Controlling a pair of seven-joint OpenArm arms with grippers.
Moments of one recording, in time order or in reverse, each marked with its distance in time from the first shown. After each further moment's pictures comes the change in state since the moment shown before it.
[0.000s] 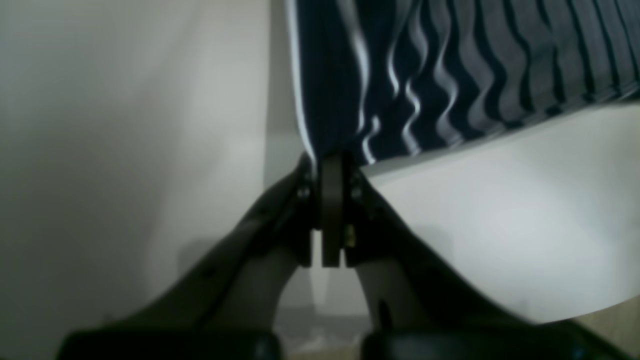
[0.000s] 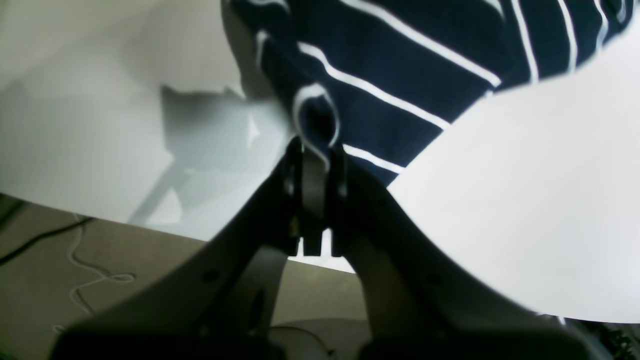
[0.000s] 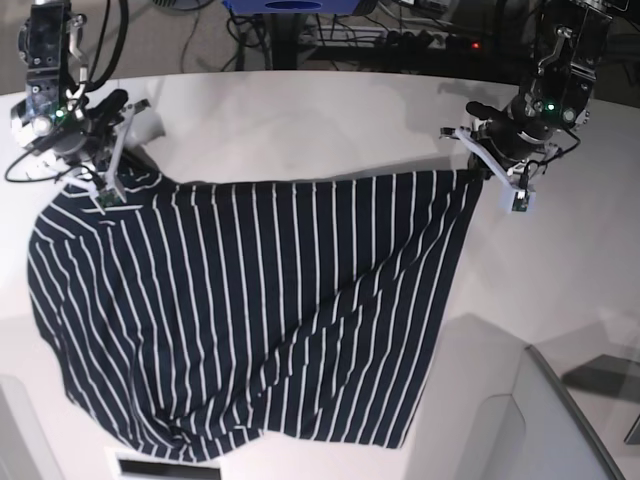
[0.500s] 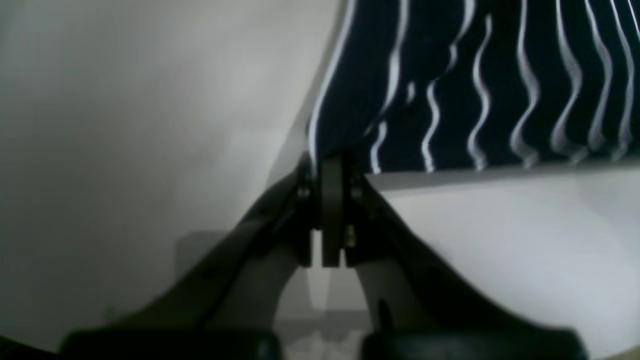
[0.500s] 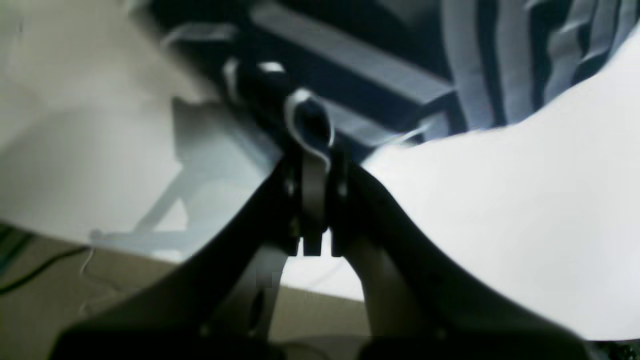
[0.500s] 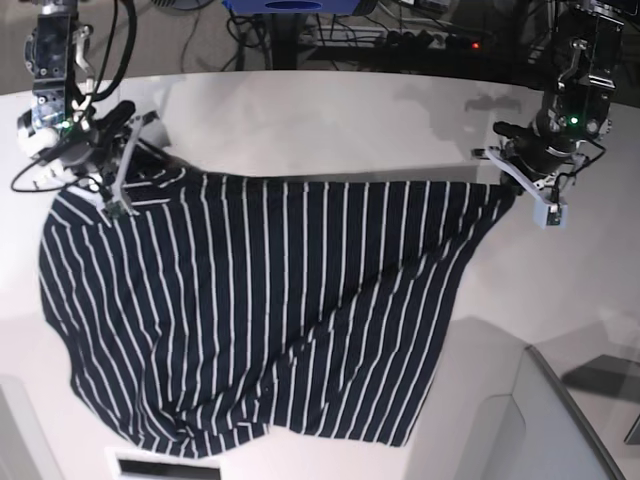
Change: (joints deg) left arm -0.8 0.0 -7.2 -1.3 0.1 0.0 -0.1; right arm 2.6 -0.9 -0.5 -1.9 0.0 -0.4 1.3
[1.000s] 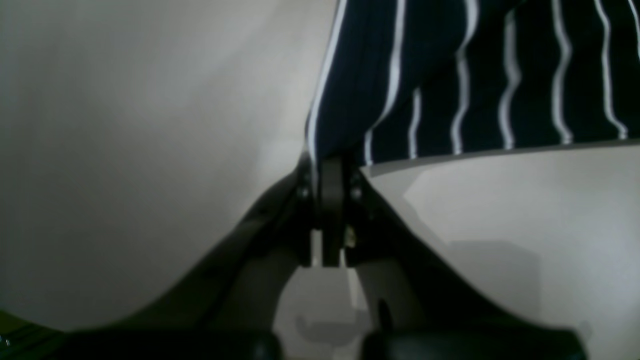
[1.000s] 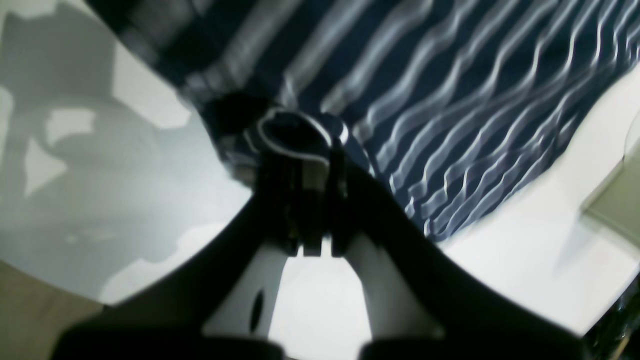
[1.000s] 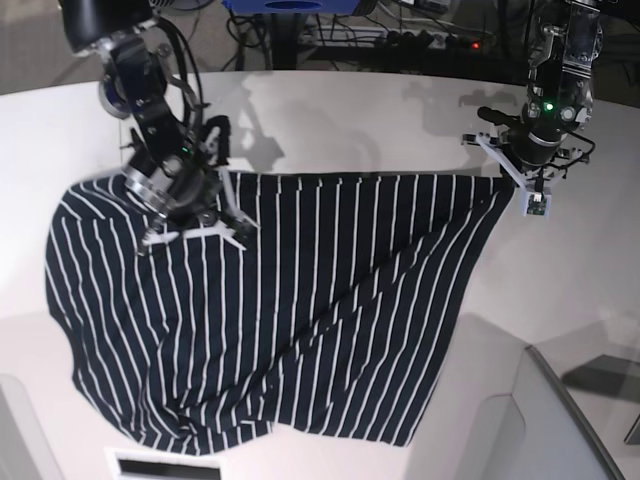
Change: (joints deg) left arm 1.1 4.8 -0.1 0.0 15.9 -0.2 0.2; right arm 11.5 -3.6 -26.6 -3.8 -17.6 0.6 -4.7
